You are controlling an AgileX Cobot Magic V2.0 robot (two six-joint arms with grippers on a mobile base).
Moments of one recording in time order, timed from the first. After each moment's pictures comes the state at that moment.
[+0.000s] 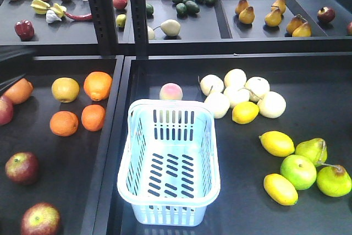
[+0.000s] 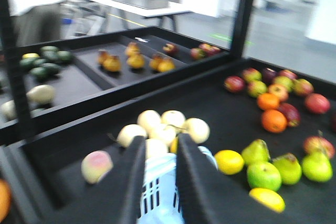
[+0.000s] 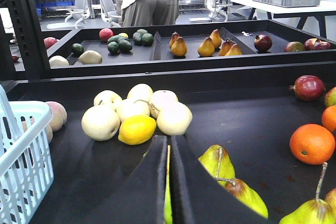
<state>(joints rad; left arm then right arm) 0.03 0.90 -0.86 -1.38 0.74 1.35 -0.05 -0.01 0.03 -0.04 0.16 0.03</state>
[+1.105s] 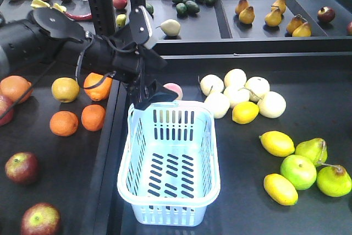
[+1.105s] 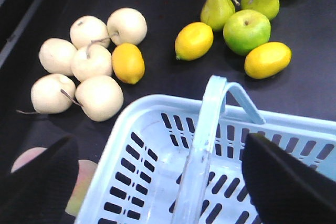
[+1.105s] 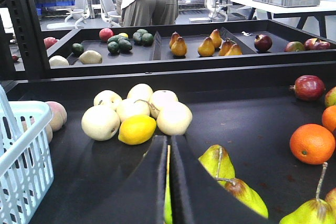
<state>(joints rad) -0.31 1.88 -1.59 -0.95 0.87 1.53 -0.05 -0.01 0.03 -0.04 0.16 0.03</state>
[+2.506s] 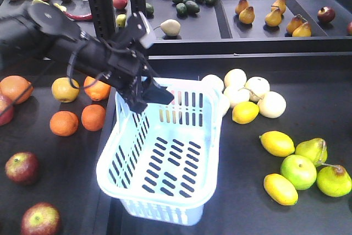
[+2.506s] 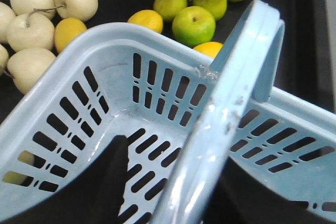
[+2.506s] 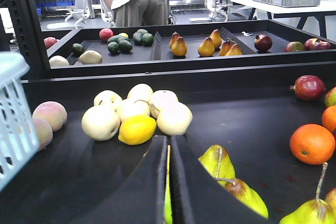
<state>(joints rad) -0.31 1.82 -1.60 -0.91 1.08 1.24 -0.05 -0.01 0.03 -0.04 0.16 0.03</state>
